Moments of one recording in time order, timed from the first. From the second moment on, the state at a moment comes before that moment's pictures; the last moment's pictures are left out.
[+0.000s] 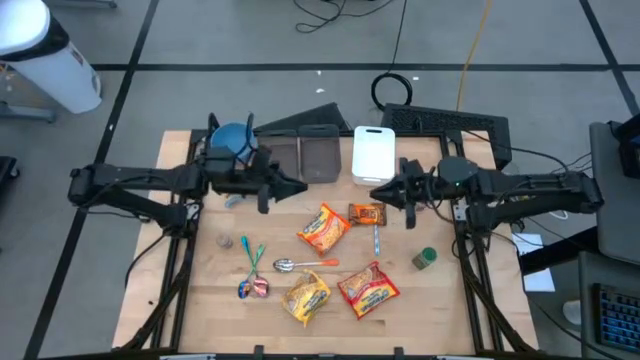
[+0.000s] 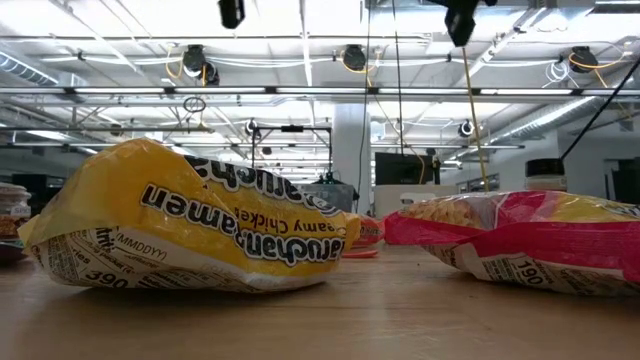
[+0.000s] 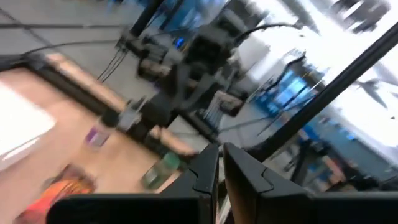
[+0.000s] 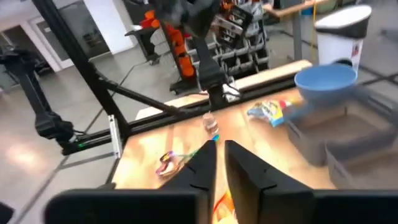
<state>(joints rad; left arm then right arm) 0.06 1.15 0.94 0.24 0.13 -0.69 -0.04 0.89 0.80 -0.07 -0.08 0.32</state>
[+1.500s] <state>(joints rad) 0.36 1.17 0.94 0.10 0.53 -0.50 -0.16 1.14 0.83 -0.11 -0.21 0.96</state>
